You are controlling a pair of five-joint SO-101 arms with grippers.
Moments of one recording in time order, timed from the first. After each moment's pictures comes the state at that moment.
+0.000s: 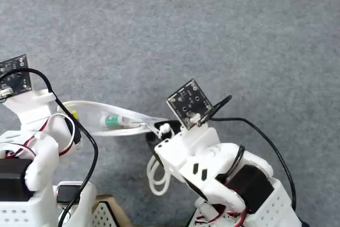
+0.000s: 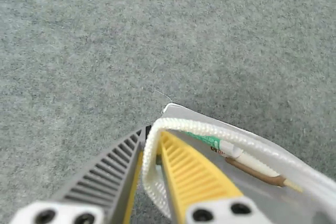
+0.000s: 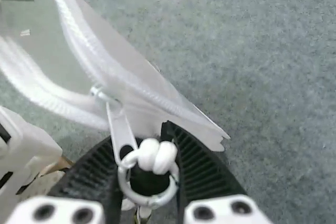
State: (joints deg) left arm -5.5 -59.1 18.3 100.4 16.8; right arm -43.7 -70.3 44.0 77.9 -7.9
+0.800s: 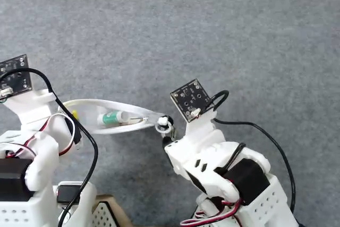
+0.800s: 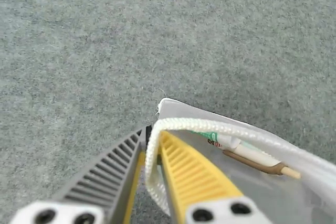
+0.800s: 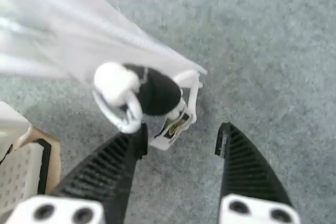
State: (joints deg) left arm -5.5 -59.1 18.3 100.4 16.9; right arm -37.6 -69.7 45.6 85.7 -7.9
